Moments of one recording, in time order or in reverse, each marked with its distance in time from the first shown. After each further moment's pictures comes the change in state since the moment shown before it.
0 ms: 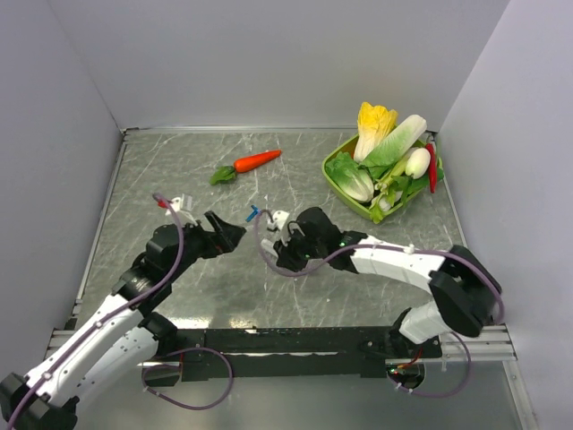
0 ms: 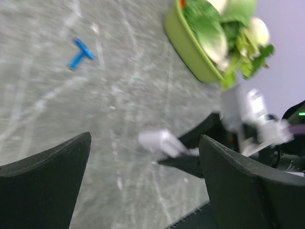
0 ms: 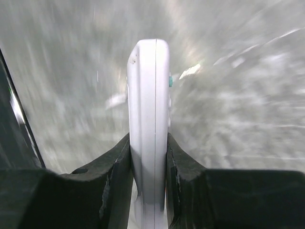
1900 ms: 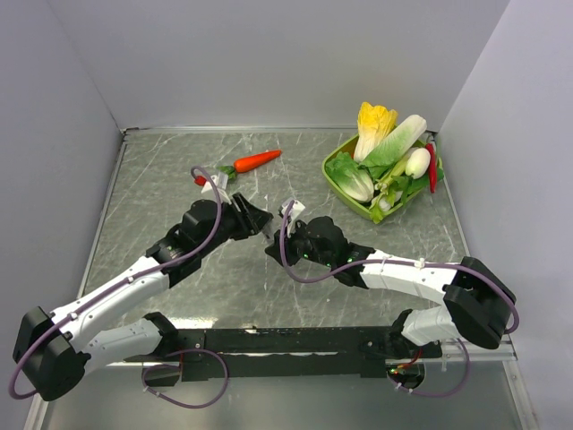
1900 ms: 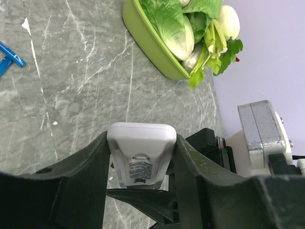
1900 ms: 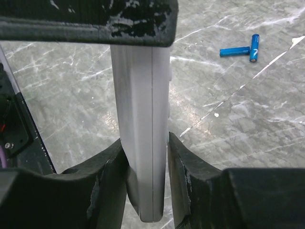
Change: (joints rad) left arm -0.145 0.399 0.184 0.217 0.021 -0.099; right arm 0.074 -0.147 -0.151 0.434 0.243 0.386
